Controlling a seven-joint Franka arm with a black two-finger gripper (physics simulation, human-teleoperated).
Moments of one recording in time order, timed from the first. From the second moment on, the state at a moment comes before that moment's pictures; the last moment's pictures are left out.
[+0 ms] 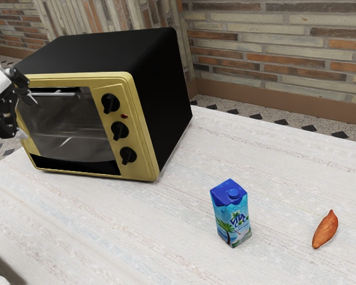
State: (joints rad) arm 0.68 -0.33 -0.14 -1.86 -0.06 1.94 1.55
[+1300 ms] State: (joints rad) arm 0.64 0.03 -0.11 -1.43 -0.02 1.79 1.92
